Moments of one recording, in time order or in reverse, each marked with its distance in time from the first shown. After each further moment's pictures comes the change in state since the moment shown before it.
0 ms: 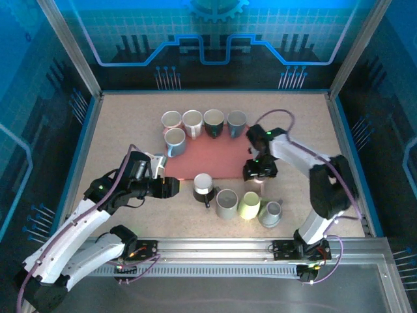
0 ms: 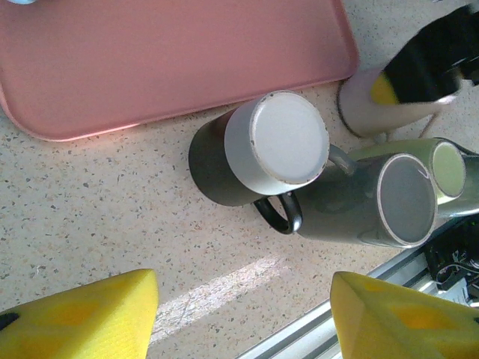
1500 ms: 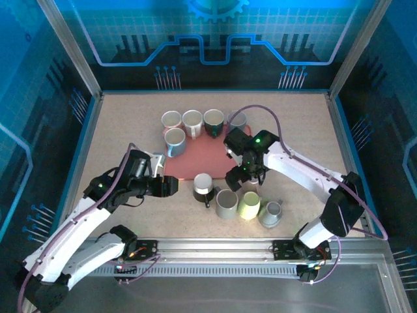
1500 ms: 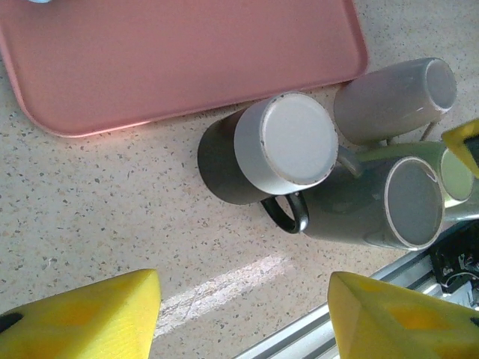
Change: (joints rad) left arm 0.011 0.010 0.022 -0.030 -0.011 0.000; right arm 0.344 -0.093 0.184 -0.204 0.186 -0.173
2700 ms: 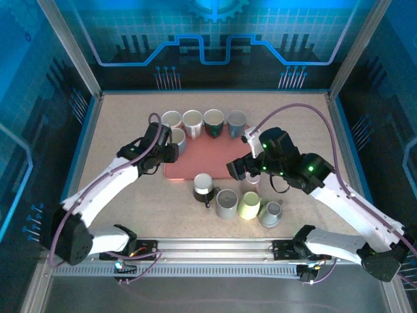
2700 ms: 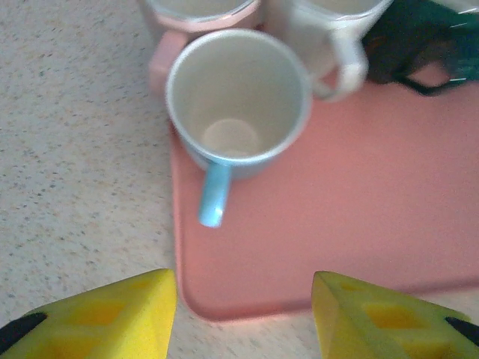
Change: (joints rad) left arm 0.051 0.426 0.170 0.254 -0.418 0.061; right arm 0.010 -0.450 -0.155 0.423 -0.049 -0.006
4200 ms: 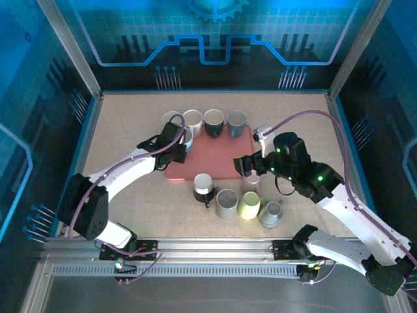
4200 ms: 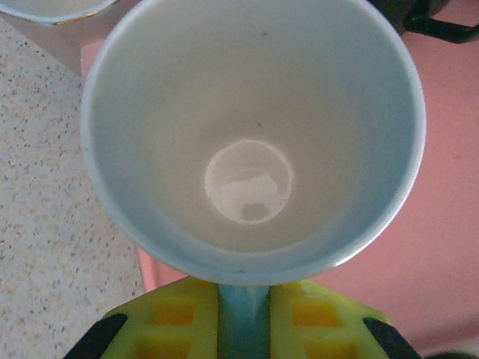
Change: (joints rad) left arm -0.008 0.280 0.002 0.207 -0.030 0.203; right arm -0.072 -0.155 -0.156 0.189 -0.027 0.004
